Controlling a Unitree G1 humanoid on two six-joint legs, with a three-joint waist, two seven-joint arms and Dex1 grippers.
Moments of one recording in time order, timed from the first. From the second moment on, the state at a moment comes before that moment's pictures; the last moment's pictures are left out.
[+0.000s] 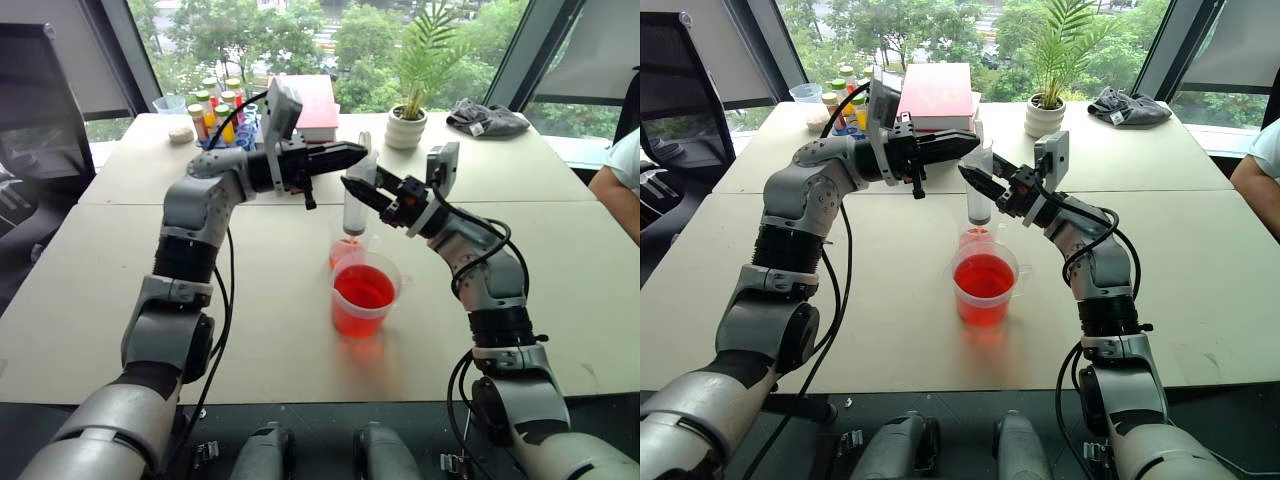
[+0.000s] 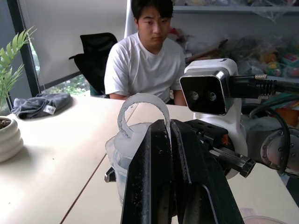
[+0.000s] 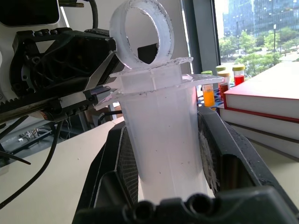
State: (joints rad) left arm -1.09 0.29 0.00 0.40 -0.42 0.46 -1.13; right arm -0.74 -0.30 -0.07 0.19 0.46 0.26 0.81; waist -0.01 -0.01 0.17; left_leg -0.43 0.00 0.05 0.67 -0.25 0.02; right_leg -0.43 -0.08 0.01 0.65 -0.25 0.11
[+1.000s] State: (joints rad) left arm -0.96 0.51 0.08 0.17 -0.54 0.70 -1.09; right arm -0.80 -0.30 -0.11 0.15 0.53 0.36 0.72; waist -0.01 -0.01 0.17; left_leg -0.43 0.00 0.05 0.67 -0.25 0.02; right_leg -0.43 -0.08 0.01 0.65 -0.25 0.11
